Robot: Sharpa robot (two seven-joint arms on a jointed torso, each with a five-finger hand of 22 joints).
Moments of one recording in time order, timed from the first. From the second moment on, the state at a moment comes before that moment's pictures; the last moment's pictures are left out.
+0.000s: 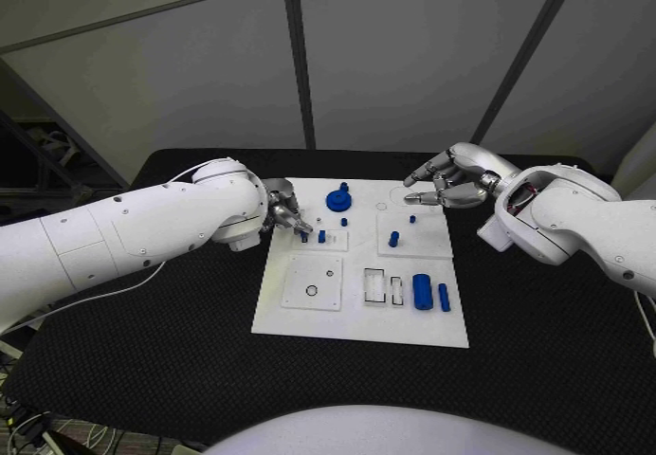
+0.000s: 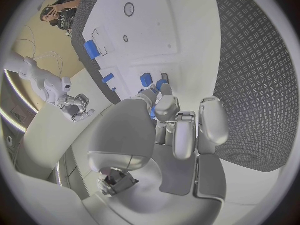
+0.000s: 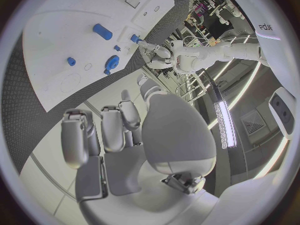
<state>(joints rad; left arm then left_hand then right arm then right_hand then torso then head) 1.20 -0.74 0.04 1.40 -1.12 0.06 -0.58 1.32 -0.04 0.32 0.13 0.09 1.15 0.01 0.16 1.19 1.47 -0.04 0.88 1.31 1.46 -0.10 1.53 1.31 0.10 1.36 0.01 1.32 1.29 1.23 -0.84 0.04 1.52 -1.04 -0.23 -0.04 1.33 -0.13 0.20 0.15 0.13 0.97 0.12 0.07 0.16 1.36 0.03 1.19 1.26 1.46 -0.04 1.34 1.22 0.02 1.47 0.07 1.50 1.31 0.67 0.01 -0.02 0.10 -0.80</state>
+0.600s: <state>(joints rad) 1.20 -0.75 0.05 1.41 -1.10 0.04 -0.57 1.33 -0.03 0.37 0.08 0.09 1.15 0.01 0.16 1.19 1.47 -0.04 0.88 1.31 1.47 -0.10 1.53 1.31 0.10 1.36 0.01 1.32 1.29 1.23 -0.83 0.04 1.52 -1.04 -0.23 -0.04 1.33 -0.13 0.20 0.15 0.13 0.97 0.12 0.07 0.16 1.36 0.03 1.19 1.26 1.46 -0.04 1.34 1.22 0.02 1.47 0.07 1.50 1.31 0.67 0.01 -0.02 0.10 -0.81</state>
